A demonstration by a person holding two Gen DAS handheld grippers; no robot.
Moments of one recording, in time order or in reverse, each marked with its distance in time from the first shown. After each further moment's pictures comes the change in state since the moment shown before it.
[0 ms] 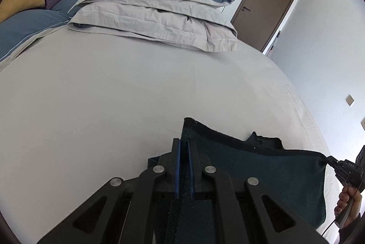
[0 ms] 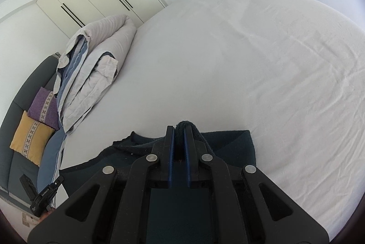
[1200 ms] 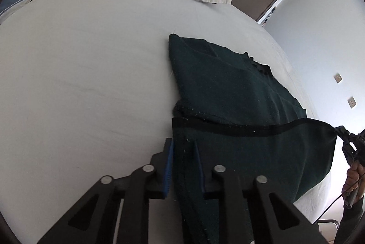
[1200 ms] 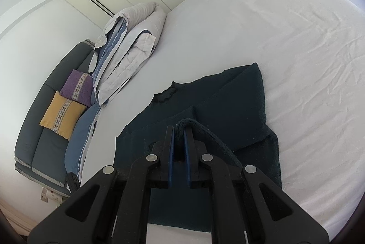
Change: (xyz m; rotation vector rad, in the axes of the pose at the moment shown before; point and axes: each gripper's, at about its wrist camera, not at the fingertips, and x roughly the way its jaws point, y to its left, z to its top) left arm -0.068 0.037 -0.145 -0.017 0.199 -0.087; right arm -0.123 0.012 -0.097 -0.050 0.088 0.215
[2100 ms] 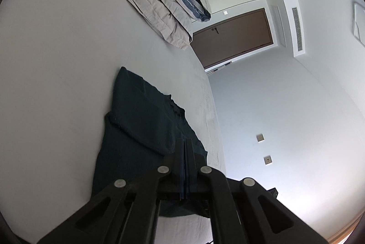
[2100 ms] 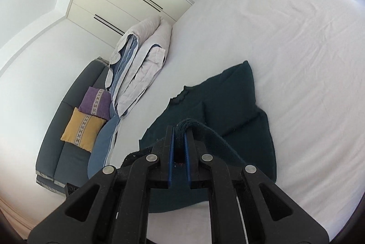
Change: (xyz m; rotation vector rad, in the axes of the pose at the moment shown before) left arm -0.127 0.007 0.011 -0.387 -0.158 -0.522; right arm -0.101 -0.011 -0.004 0.105 -0.074 0.096
